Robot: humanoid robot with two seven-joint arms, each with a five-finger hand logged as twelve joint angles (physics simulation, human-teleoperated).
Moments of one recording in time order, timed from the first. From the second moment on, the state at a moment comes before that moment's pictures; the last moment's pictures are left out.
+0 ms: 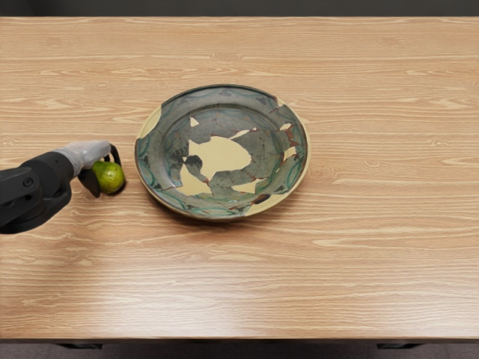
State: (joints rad) left arm -0.93 0.68 -0.25 -1.42 1.38 -0.06 0.61; right arm -0.09 0.00 0.02 0.12 -0.06 0.05 -0.22
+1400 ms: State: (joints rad) left arm -1.12 0.64 -0.39 -1.54 1.22 -0.16 0.61; right arm -0.08 0.00 0.02 0.12 -0.06 0.05 -0.22
